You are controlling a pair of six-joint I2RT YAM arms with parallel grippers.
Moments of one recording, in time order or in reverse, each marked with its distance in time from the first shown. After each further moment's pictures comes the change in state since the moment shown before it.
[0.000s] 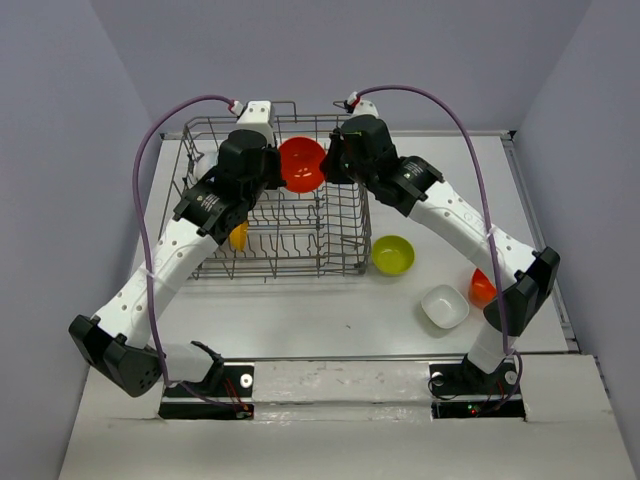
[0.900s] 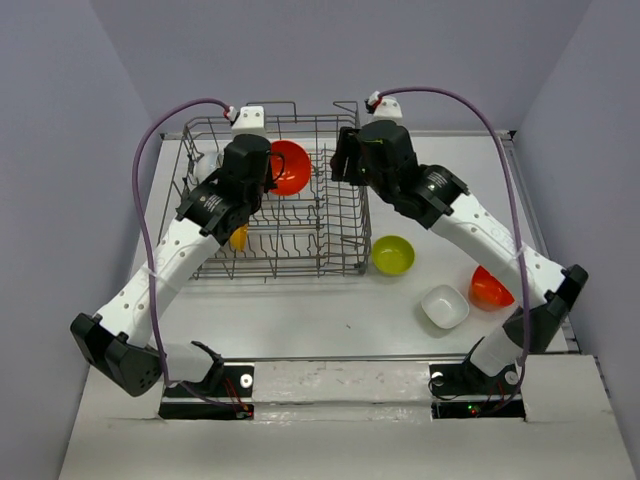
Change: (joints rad) left arm 0.000 0.000 -0.018 -0.039 -0.173 0.014; right arm 0.028 -0.074 -0.019 -0.026 0.151 -0.054
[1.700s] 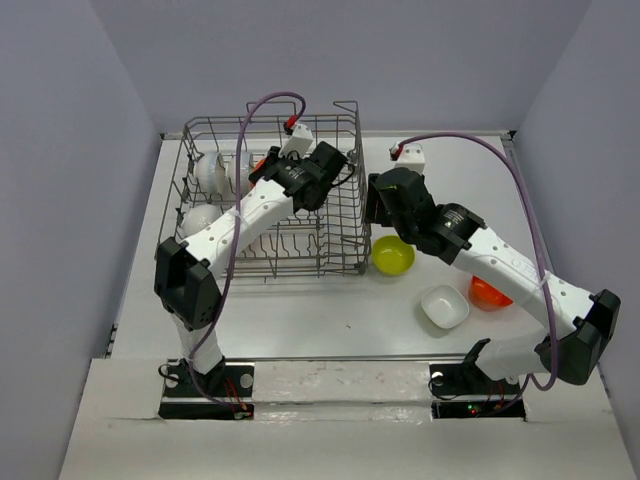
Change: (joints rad) left arm -0.132 0.438 0.267 -0.400 -0.715 -0.089; right arm 0.000 -0.304 -0.481 -0.026 0.175 0.000
